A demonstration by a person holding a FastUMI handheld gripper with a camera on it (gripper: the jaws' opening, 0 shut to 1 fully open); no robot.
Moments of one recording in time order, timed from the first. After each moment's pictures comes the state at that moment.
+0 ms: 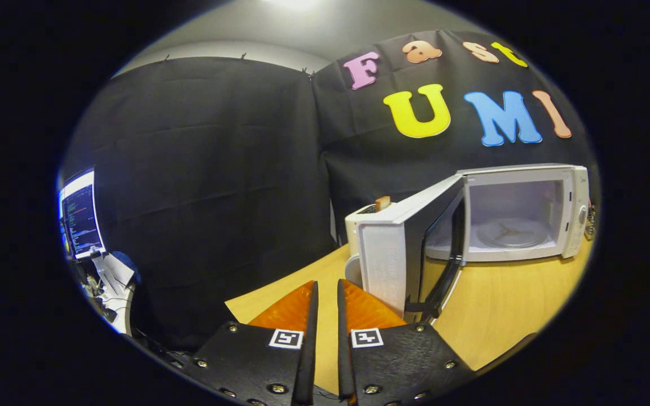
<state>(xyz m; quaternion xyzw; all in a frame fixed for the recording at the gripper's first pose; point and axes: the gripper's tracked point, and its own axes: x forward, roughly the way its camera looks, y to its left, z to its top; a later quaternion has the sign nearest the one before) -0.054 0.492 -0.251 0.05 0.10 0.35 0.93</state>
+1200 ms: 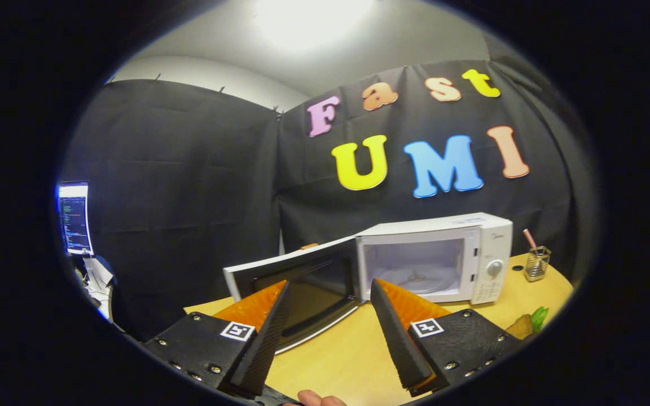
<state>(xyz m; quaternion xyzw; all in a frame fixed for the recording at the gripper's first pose) -0.048 0.220 -0.166 0.04 0.00 0.20 0.98</state>
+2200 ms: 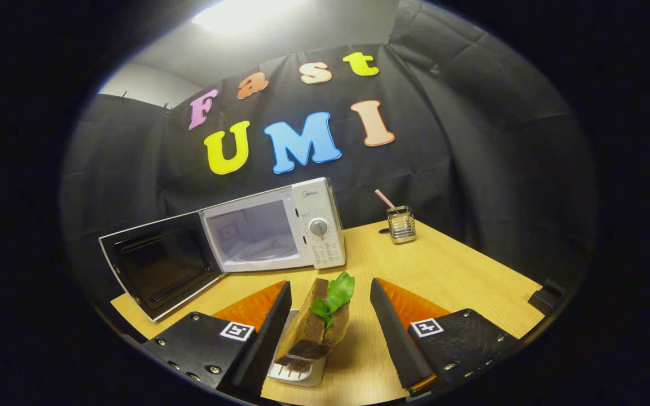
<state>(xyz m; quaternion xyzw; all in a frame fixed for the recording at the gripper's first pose) -0.061 -0.011 -0.282 0.10 0.09 -0.02 0.99</state>
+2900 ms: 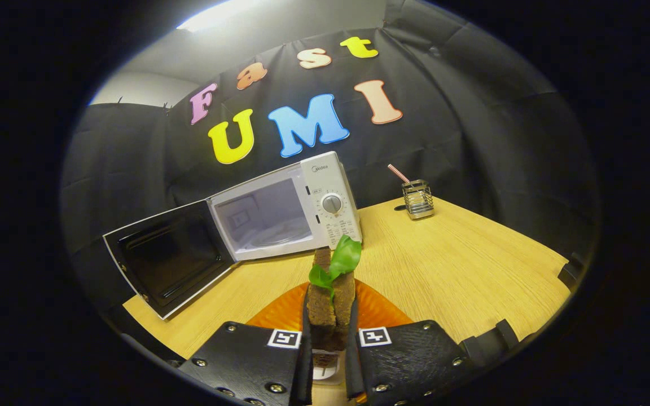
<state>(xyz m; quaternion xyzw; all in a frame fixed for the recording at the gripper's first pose) -0.048 0.016 -0.302 0.12 0.10 0.01 0.99</state>
